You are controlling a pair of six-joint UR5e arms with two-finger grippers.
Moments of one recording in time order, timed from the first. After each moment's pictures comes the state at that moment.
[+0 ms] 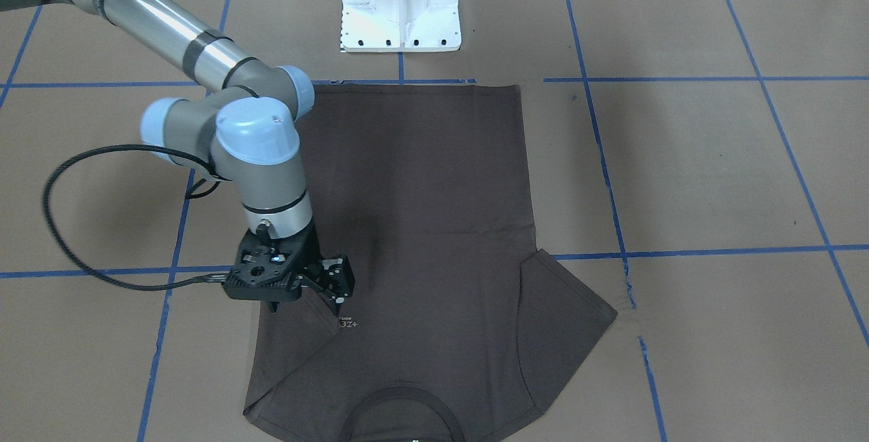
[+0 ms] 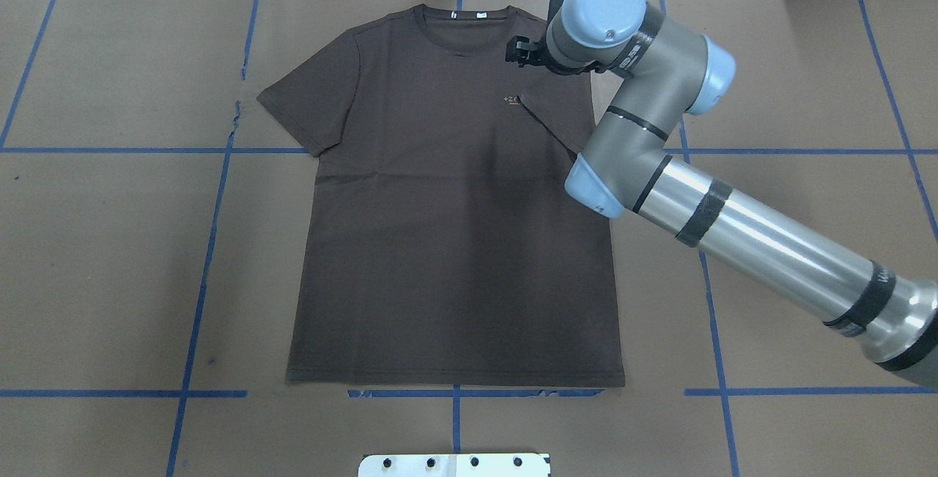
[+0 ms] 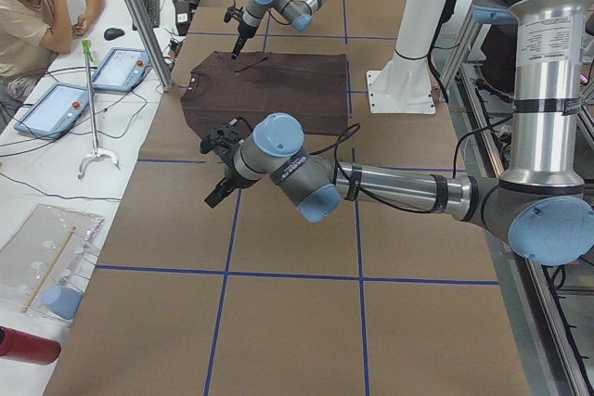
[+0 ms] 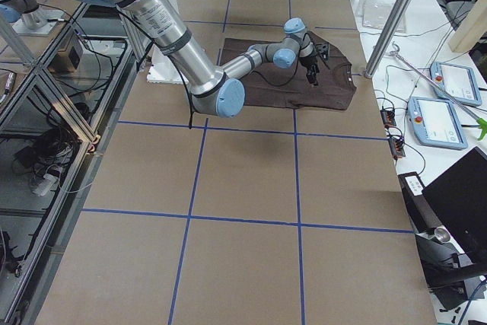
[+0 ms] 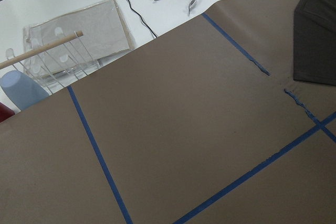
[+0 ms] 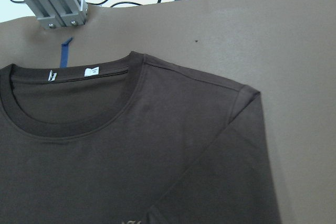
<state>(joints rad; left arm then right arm) -1.49 -1.53 -1.72 -2.40 -2.33 -0.12 0.79 -0.80 1.32 -1.20 1.73 1.14</state>
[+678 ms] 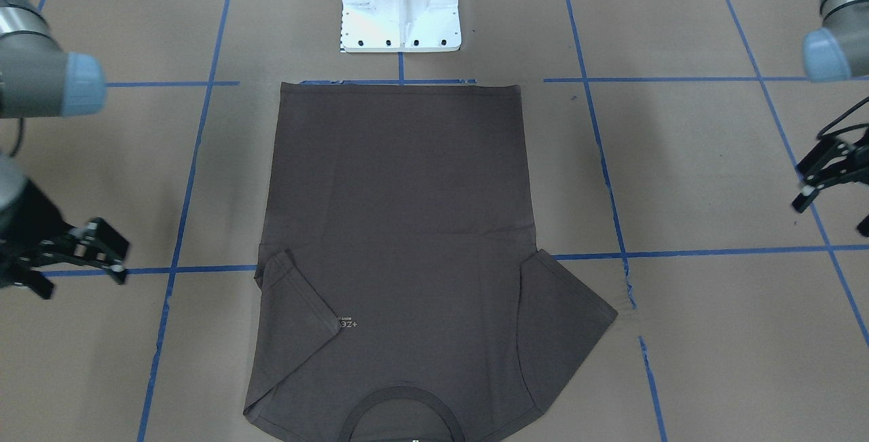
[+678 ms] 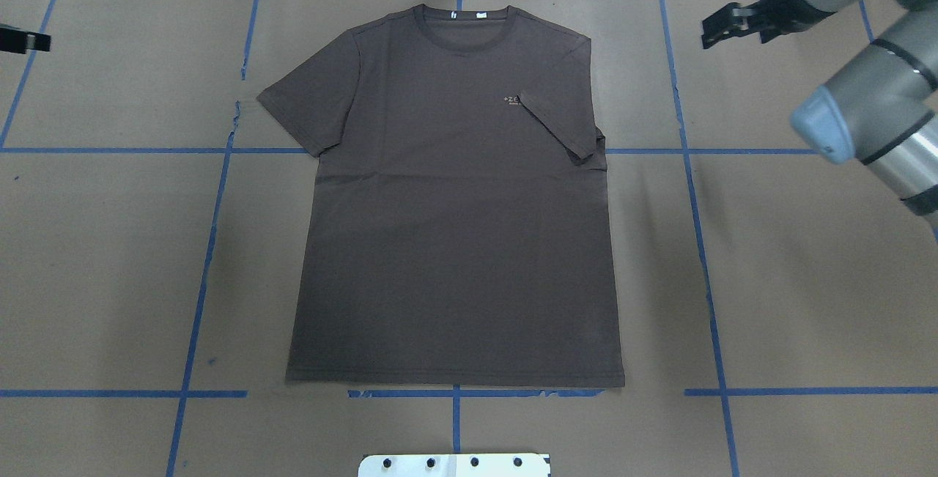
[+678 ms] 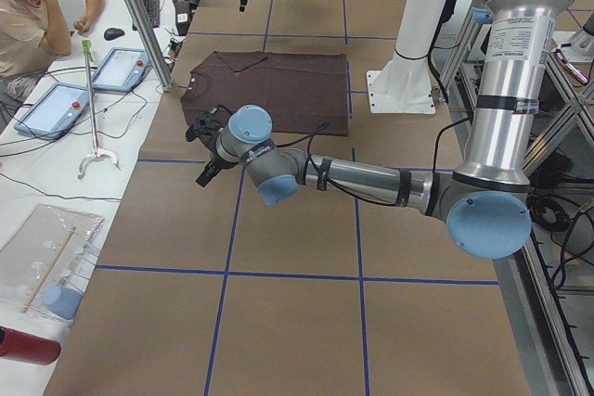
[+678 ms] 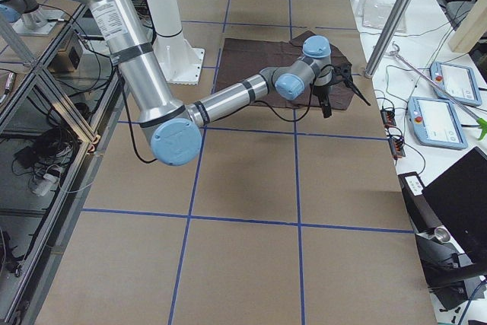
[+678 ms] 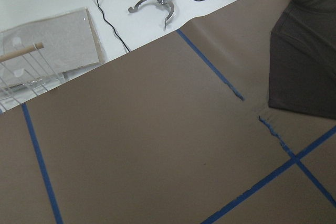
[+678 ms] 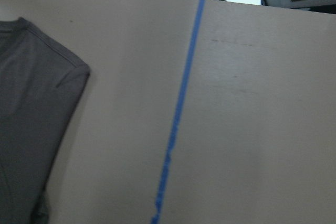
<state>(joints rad) -1.23 -1.77 -1.56 -2.45 -2.16 -0.62 1.15 -1.20 1.60 -1.22 2.14 0.59</state>
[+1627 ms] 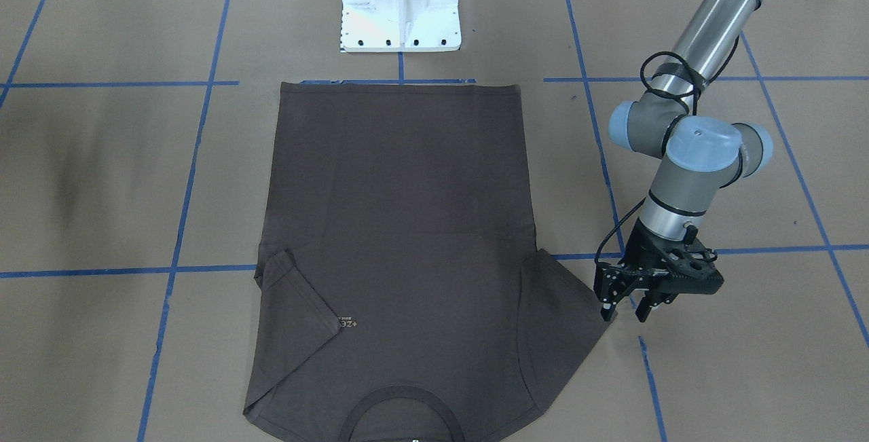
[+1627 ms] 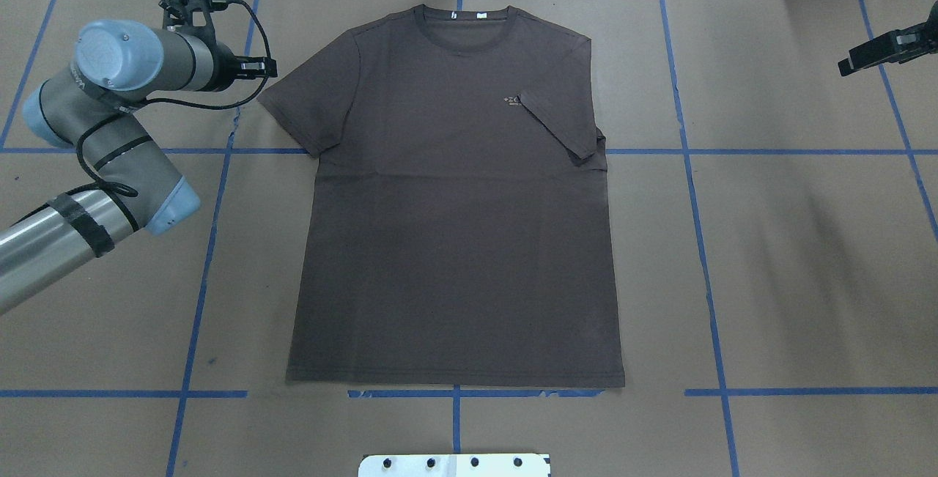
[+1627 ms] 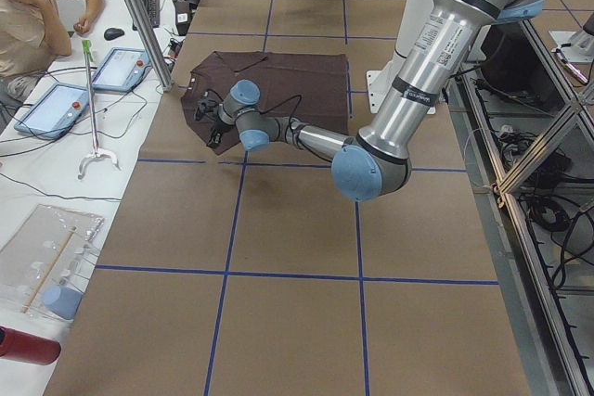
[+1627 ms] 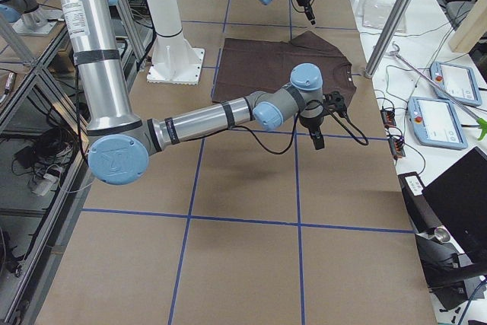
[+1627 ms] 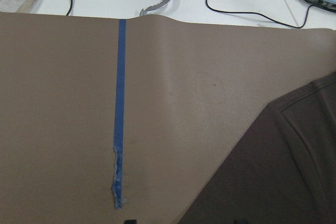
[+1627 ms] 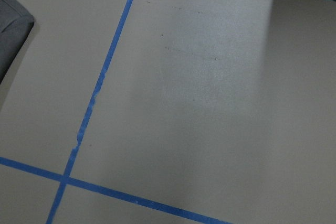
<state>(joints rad) -0.86 -2.12 -1.18 -2.45 -1.71 -1.03 1.29 -1.39 1.68 -1.22 2.24 0.39</state>
